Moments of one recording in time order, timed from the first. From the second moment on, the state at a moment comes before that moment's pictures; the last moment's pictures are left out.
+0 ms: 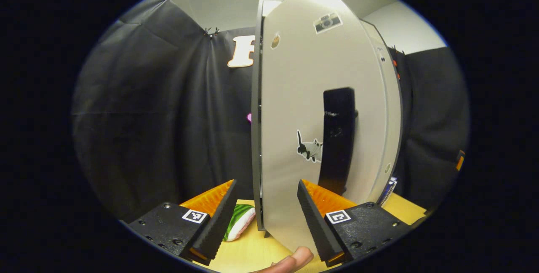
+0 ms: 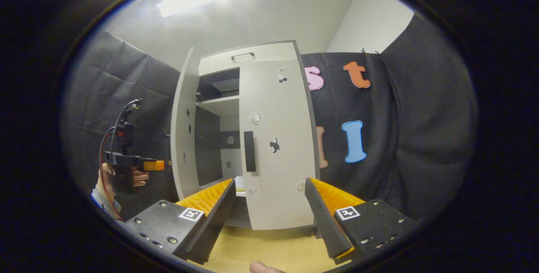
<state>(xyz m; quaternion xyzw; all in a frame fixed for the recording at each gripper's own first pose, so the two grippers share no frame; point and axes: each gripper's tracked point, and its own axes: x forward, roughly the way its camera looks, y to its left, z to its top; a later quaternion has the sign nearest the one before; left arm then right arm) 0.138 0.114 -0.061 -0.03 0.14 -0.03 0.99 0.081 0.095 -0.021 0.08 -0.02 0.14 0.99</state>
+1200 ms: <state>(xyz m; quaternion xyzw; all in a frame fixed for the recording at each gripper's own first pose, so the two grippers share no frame) 0.036 0.072 -0.048 -0.02 0.11 -0.05 0.99 0.049 0.090 0.001 0.07 -0.03 0.13 0.99</state>
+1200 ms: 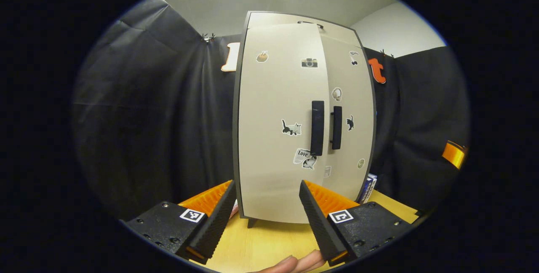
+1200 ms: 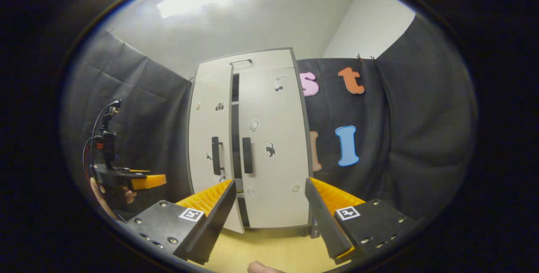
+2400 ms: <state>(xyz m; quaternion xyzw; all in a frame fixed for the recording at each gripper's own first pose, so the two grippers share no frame) -0.007 0.042 -0.027 0.00 0.06 -0.06 1.00 0.005 0.069 -0.003 0.03 -0.07 0.15 0.99</state>
